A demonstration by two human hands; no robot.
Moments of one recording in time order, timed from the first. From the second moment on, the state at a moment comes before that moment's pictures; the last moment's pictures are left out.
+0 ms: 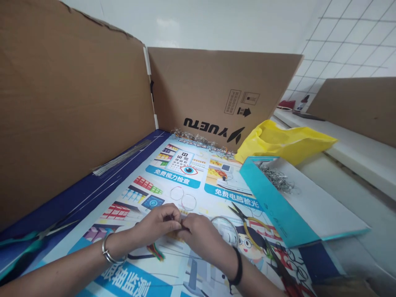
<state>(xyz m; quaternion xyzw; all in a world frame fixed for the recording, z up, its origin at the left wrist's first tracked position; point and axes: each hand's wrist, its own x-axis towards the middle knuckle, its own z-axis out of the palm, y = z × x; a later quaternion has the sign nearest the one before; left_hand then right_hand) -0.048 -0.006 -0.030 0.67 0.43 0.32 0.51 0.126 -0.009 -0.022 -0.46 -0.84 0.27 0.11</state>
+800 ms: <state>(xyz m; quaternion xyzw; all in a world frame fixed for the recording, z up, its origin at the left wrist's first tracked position) -0.043 -0.009 -0.037 0.66 0.43 0.31 0.53 0.136 -0.012 0.006 -0.46 -0.78 0.28 0.32</state>
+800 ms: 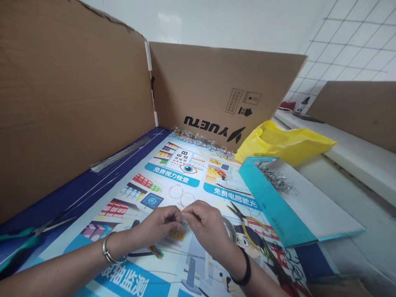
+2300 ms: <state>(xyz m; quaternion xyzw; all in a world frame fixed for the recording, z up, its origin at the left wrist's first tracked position) -0.048 -0.003 -0.032 0.64 0.47 0.35 0.51 0.195 0.043 -0.005 -0.58 -0.71 0.24 0.33</state>
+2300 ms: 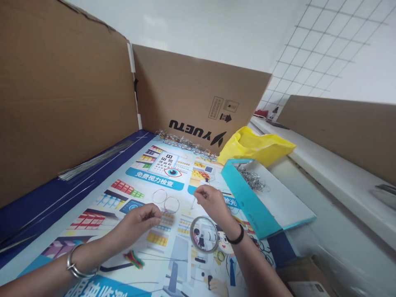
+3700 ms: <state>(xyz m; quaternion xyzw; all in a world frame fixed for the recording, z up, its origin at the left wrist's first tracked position) 0.070 0.092 -0.014 0.93 0.35 0.06 0.13 0.238 0.068 -0.015 -0.54 -0.55 0.23 0.59</state>
